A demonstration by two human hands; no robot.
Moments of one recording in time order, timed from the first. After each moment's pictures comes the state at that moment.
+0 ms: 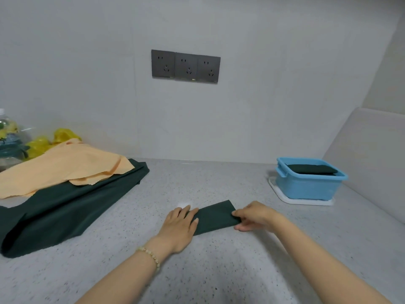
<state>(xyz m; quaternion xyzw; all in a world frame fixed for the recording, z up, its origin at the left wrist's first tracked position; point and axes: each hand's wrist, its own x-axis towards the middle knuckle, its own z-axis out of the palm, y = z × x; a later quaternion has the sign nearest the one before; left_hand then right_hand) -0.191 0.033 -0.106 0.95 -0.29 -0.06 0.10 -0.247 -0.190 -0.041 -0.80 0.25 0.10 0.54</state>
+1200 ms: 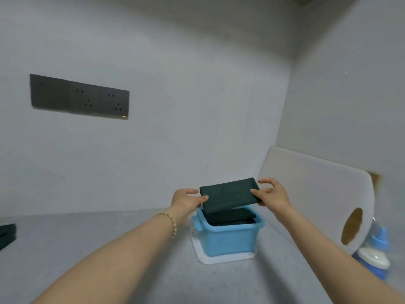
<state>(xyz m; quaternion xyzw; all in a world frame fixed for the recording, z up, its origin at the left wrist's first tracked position) -0.134 -0.278 0.050 0.71 -0.15 -0.17 0.67 -0.266 -0.465 0.083 -0.75 0.27 -0.34 0.51</state>
